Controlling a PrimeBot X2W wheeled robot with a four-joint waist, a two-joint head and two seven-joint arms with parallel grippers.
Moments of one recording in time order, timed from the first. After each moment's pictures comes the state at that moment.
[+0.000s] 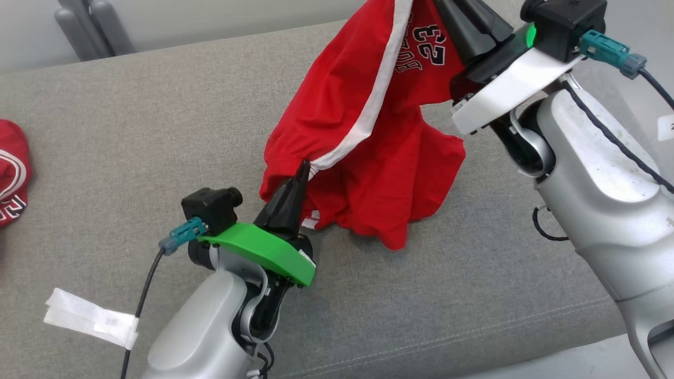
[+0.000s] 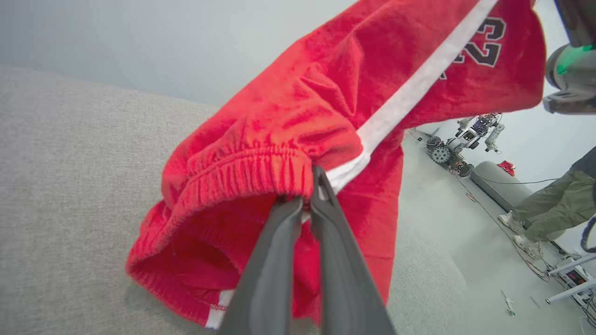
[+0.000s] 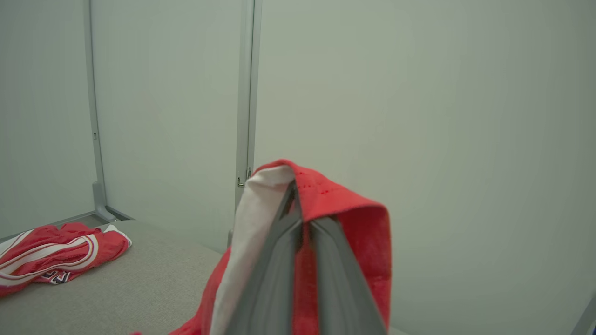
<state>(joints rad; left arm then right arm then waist) -0.42 0.05 -0.65 0.28 -0.89 -0.03 -0.25 -0.83 -0.22 0.60 0.36 0.43 0.12 -0.24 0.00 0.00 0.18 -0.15</state>
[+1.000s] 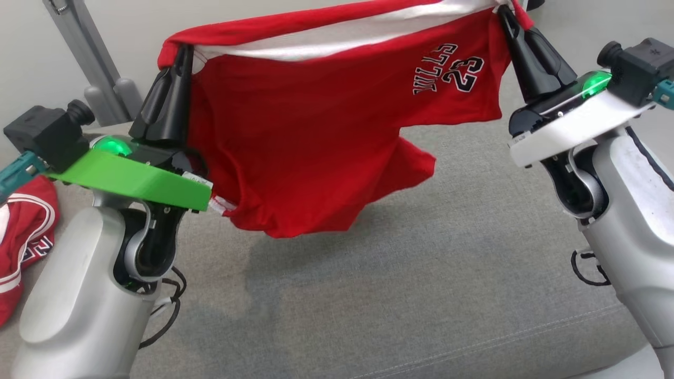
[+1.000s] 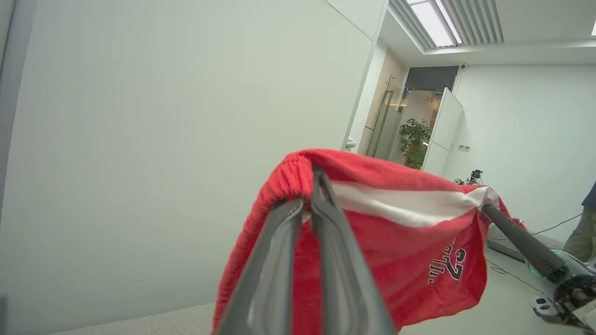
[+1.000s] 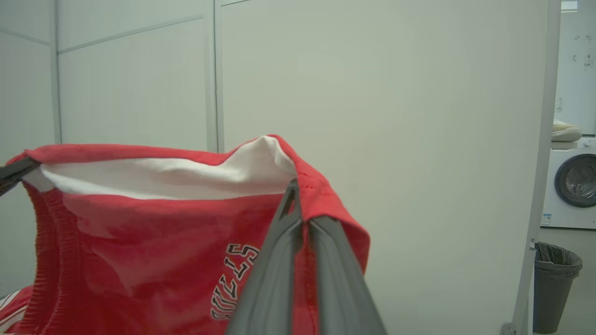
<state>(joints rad) -0.53 0.24 -0.41 0.04 -0.87 -0.05 -0.19 -0.64 -0.33 0.47 0.27 0.54 0.11 -0.25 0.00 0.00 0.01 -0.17</state>
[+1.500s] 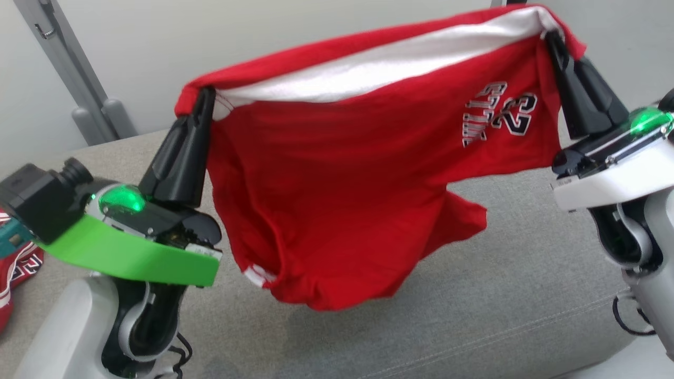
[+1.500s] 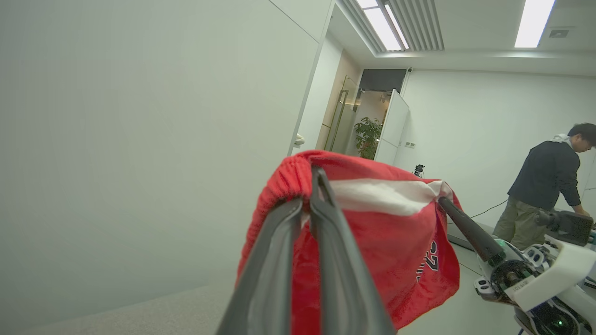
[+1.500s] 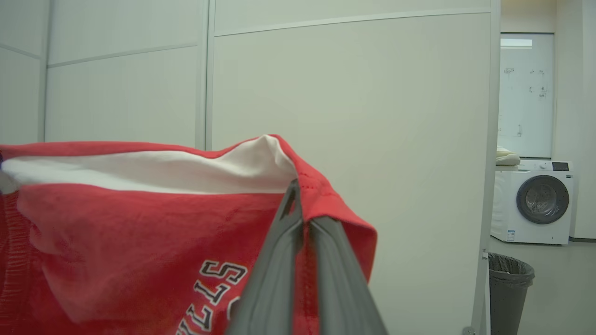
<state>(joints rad) -0.33 0.30 -0.40 -0.37 -0.92 0.04 -0.10 -0.40 -0.45 0.38 -0.10 0.57 0.02 -0.21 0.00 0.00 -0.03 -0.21</state>
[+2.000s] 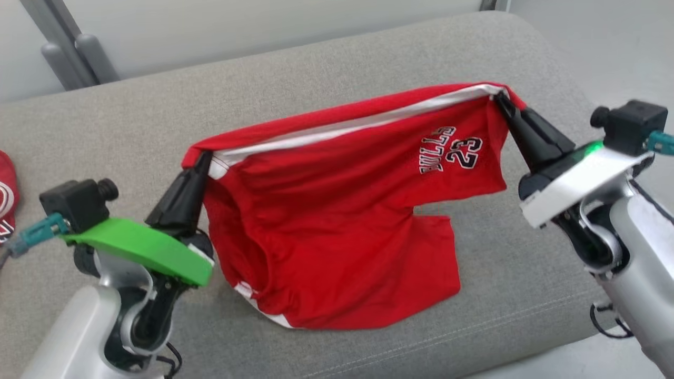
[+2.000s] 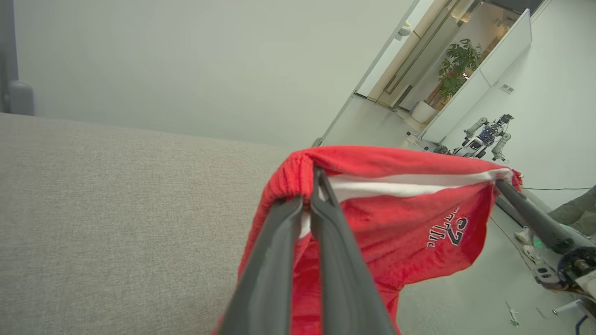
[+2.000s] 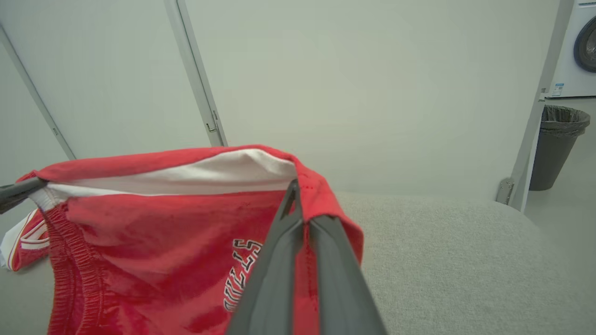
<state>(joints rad) -0.25 0.31 -0.41 -0.18 -0.98 0.10 0.02 -0.40 -0.42 0.47 0.07 0.66 0.07 -0.07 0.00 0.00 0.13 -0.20</state>
